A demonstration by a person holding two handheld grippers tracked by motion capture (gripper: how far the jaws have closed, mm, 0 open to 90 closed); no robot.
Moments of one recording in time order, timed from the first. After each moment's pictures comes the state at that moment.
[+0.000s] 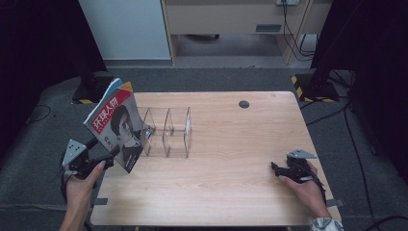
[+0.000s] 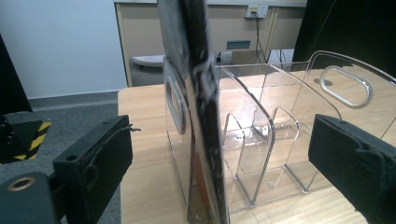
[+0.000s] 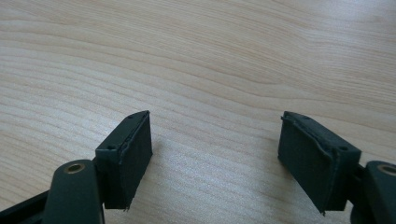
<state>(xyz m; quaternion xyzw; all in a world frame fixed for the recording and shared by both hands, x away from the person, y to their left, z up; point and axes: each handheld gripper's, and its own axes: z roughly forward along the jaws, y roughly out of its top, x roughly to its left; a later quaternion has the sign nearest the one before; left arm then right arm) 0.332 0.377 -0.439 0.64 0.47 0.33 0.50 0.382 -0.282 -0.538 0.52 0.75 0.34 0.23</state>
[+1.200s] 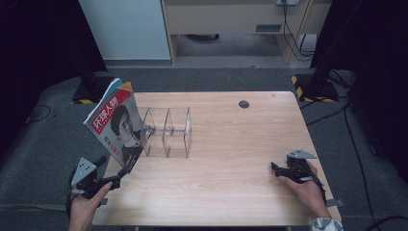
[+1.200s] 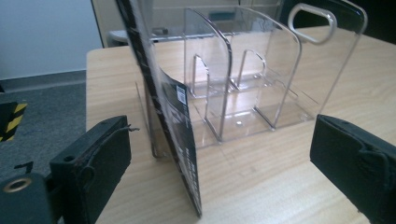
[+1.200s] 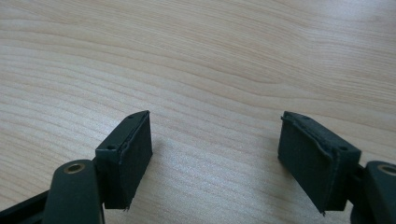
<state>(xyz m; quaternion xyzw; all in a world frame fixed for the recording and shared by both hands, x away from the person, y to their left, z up) 0.295 0.359 -0.474 0.69 0.46 0.29 0.48 0.381 -0.282 -0.538 0.52 0.75 0.34 0.23</state>
